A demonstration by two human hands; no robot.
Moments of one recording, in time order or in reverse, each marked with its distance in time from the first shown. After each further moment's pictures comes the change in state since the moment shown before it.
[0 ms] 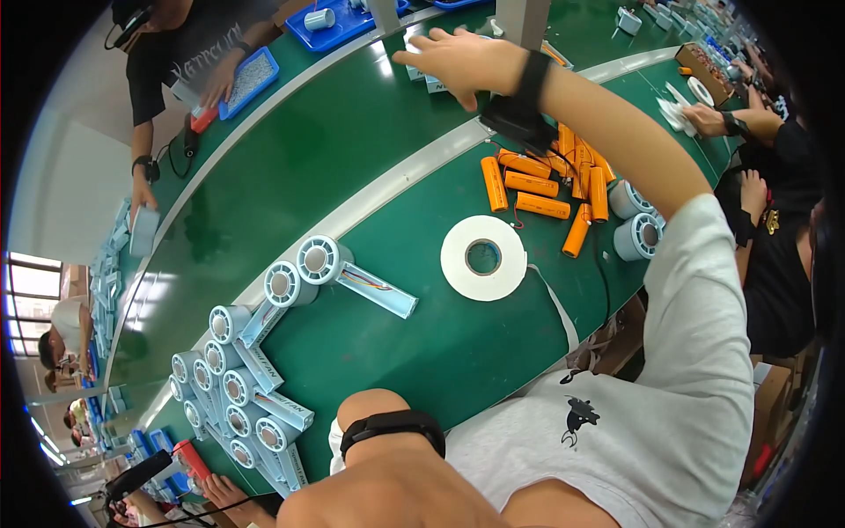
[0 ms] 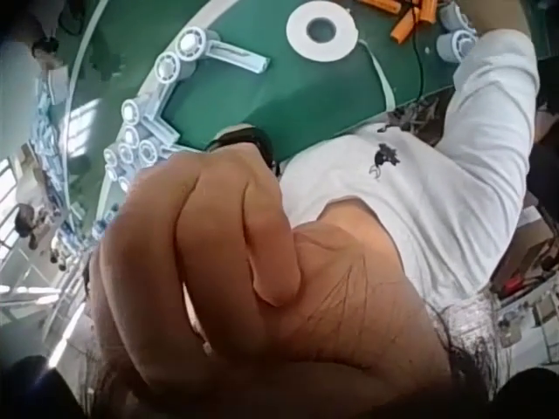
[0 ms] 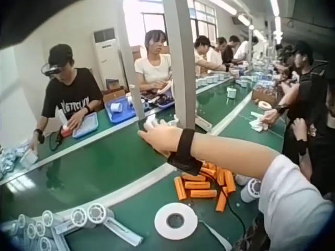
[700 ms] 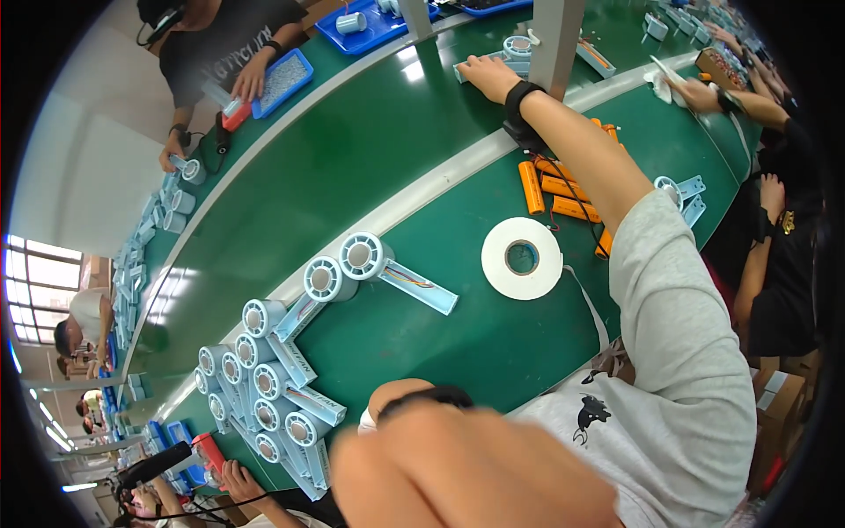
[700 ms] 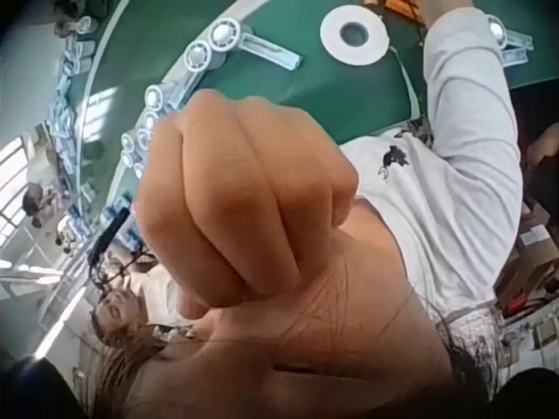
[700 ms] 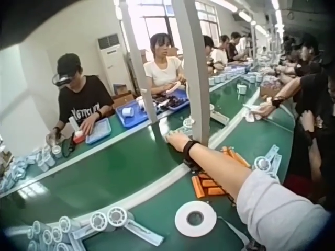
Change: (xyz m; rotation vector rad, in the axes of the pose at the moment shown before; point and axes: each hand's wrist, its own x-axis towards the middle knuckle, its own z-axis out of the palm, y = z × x) left_hand 0.019 -0.114 0.030 -1.510 0.058 0.332; right_hand 0.077 0.021 0.131 0.049 0.237 0.152
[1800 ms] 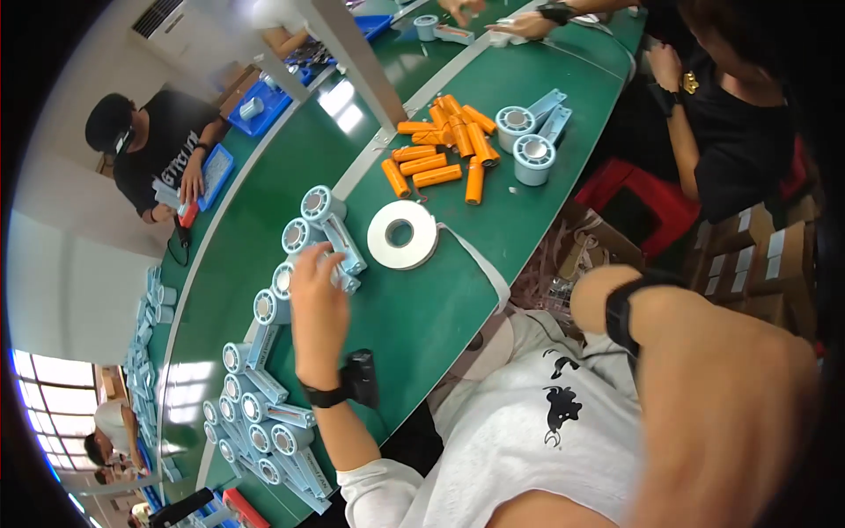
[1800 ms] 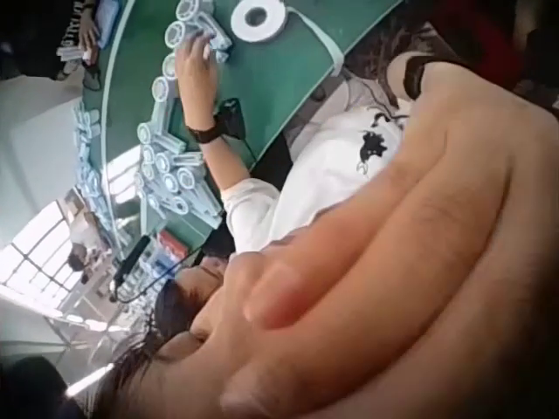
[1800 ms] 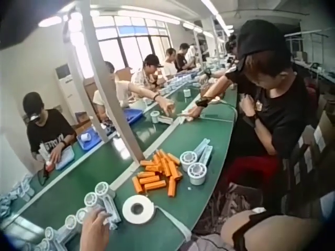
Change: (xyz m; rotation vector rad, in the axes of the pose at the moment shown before) left_hand -0.106 -0.051 0.007 1.321 -0.368 -0.477; right_hand -0.339 -0.090 -0.331 1.733 0.207 -1.031
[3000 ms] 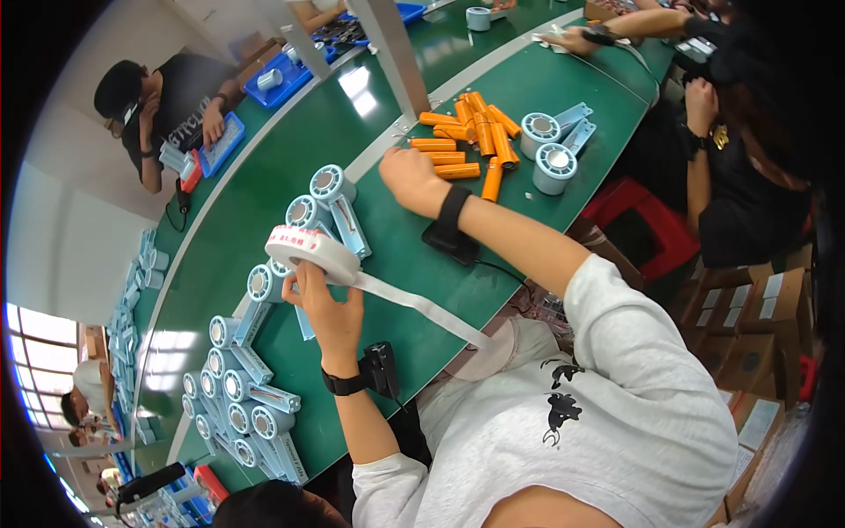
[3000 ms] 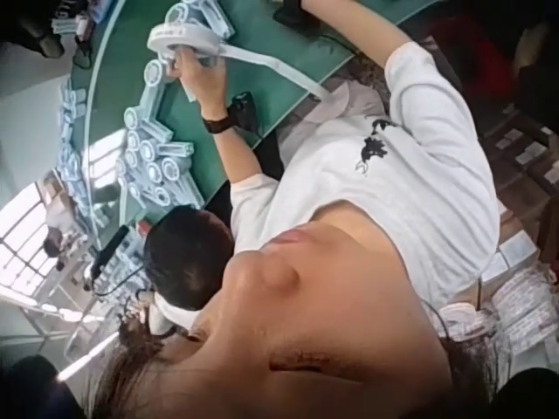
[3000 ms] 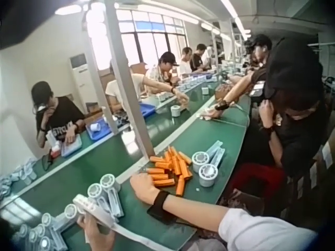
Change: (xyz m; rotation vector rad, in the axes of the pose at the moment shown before) left_hand -0.034 -0.013 0.036 0.117 0.421 -0.083; right_hand -0.065 0.271 -0.081 -1.624 0.271 1.238
